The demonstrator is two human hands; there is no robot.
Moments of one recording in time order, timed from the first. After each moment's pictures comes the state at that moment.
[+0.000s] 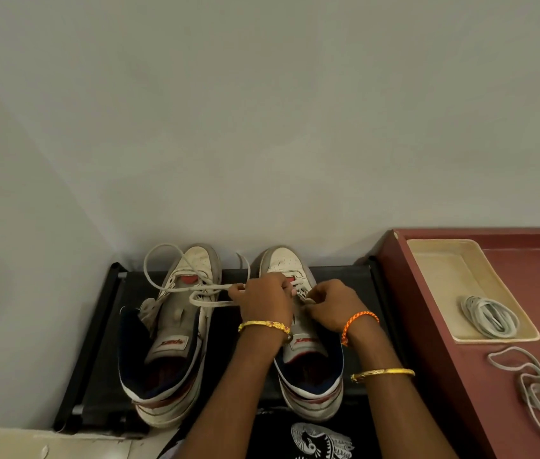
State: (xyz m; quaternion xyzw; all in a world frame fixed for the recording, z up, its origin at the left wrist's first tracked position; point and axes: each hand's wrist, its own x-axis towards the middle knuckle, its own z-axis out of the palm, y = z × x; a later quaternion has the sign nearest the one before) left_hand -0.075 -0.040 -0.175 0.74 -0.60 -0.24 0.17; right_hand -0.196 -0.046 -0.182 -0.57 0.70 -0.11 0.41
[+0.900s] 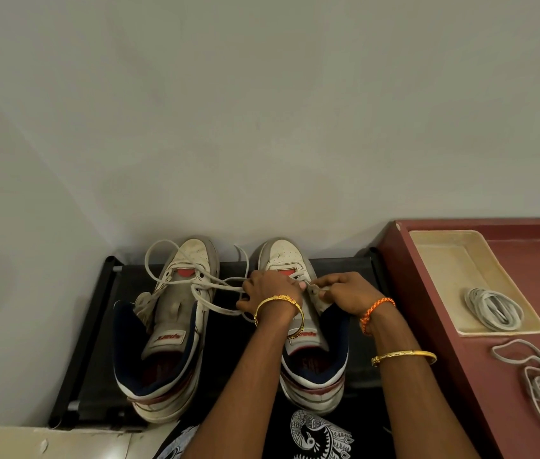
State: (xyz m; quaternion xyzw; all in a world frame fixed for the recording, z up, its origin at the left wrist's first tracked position) left_hand -0.094 -0.066 -0.211 0.81 -0.49 -0.32 0.07; right_hand -0.216 -0.059 -0.186 -0.47 0.67 -0.18 0.54
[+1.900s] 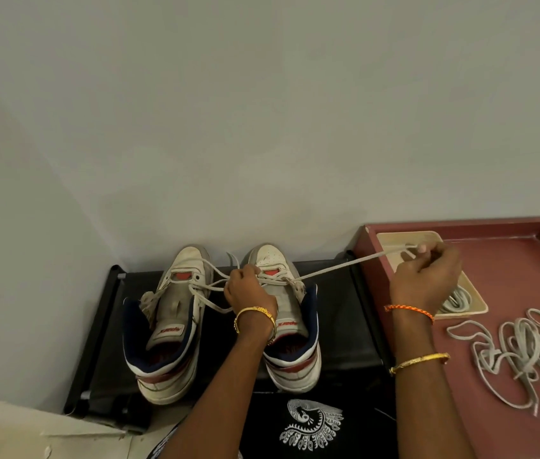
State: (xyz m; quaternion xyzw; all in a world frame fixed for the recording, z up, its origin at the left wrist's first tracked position) left_hand -0.087 -0.021 -0.191 0.78 -0.52 -0.23 0.28; right_hand -0.275 -0.010 -0.134 -0.31 0.71 -0.63 0.06
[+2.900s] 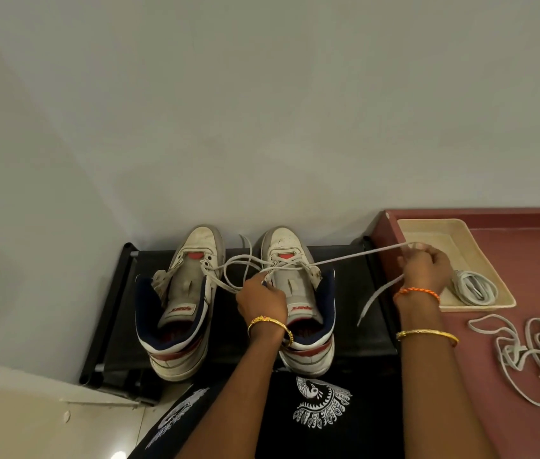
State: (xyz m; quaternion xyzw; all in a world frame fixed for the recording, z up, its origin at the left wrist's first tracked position) left_hand -0.088 0.006 -0.195 0.80 -0.39 -0.28 0.36; right_hand -0.282 -0.040 -0.177 -0.10 0.65 -0.67 0.34
